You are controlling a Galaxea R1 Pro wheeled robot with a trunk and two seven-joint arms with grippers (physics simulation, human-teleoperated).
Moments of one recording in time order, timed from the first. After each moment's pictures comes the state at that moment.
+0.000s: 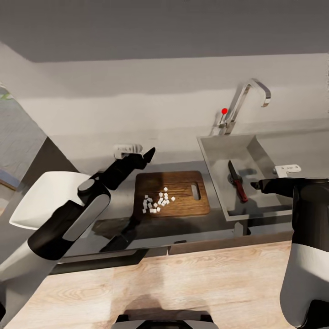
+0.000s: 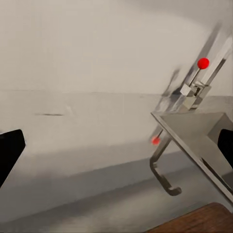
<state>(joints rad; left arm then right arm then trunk) -0.93 0.26 -0.64 -1.60 0.79 0.26 0.30 -0.86 -0.14 -0.41 -1.48 0.78 0.95 0.83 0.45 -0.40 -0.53</state>
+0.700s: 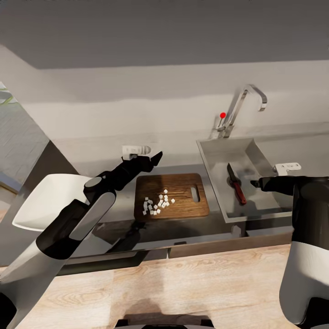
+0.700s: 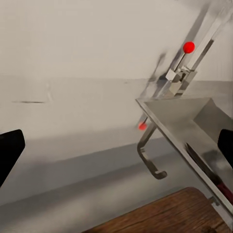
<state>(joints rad) -0.93 0.19 -0.62 -1.60 0.79 0.40 0.30 -0.88 -0.14 -0.41 -1.48 0.77 0.96 0.83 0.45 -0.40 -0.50</state>
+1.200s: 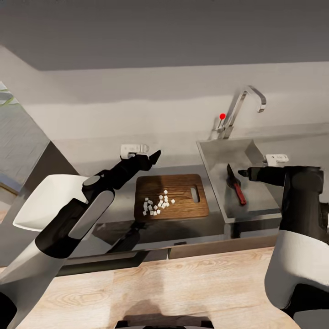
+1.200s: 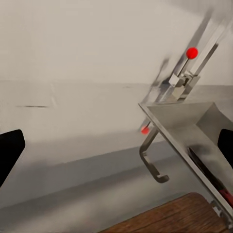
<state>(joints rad) -0.93 0.19 -0.59 -1.60 0.79 0.40 0.30 -0.95 -0.06 -0.40 -1.48 0.72 1.03 0.83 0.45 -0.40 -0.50</state>
